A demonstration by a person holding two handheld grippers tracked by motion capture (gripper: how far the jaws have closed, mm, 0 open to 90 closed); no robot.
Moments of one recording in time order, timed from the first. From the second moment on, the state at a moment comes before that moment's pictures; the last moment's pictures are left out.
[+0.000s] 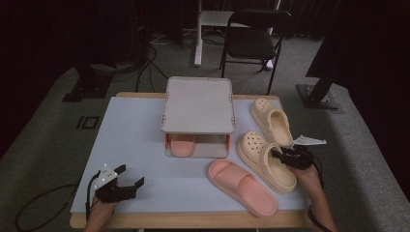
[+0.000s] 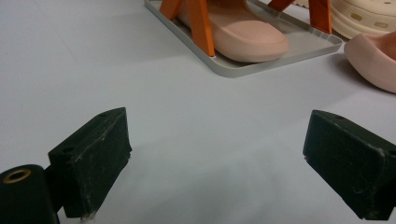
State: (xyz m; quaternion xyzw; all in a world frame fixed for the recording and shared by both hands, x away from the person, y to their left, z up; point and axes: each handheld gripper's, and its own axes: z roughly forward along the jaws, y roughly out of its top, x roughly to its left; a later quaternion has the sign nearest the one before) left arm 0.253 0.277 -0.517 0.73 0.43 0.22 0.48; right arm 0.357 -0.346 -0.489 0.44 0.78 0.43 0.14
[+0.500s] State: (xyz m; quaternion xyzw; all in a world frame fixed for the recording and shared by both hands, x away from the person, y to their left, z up) left arm 0.251 0.279 -0.516 0.73 0.43 0.22 0.49; right arm 0.359 -0.343 -0.472 0.45 0.76 0.44 0.14
